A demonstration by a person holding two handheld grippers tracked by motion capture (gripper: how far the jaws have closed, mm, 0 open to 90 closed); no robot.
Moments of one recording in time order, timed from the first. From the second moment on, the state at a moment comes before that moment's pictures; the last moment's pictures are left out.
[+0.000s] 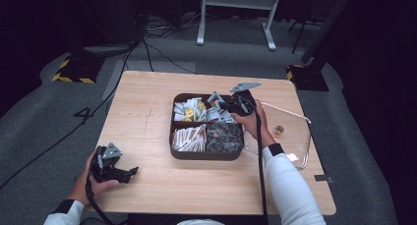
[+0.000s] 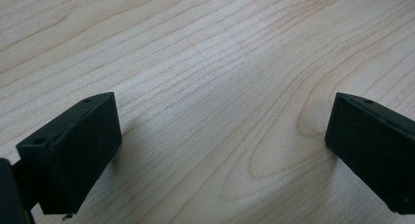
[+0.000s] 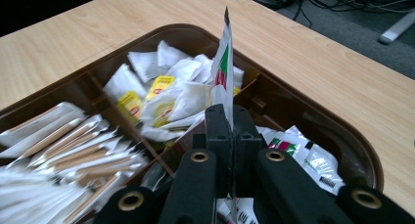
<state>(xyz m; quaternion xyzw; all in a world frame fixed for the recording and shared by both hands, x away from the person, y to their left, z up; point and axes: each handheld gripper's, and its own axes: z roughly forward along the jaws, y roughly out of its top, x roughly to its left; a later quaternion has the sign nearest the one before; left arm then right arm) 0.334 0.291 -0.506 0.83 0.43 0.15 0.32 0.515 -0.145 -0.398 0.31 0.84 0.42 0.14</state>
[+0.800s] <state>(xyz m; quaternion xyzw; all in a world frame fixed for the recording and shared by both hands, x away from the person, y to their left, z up) 0.334 0.291 -0.506 0.83 0.42 0.15 0.32 0.439 -0.185 -0.381 0.23 0.85 0.45 0.14</state>
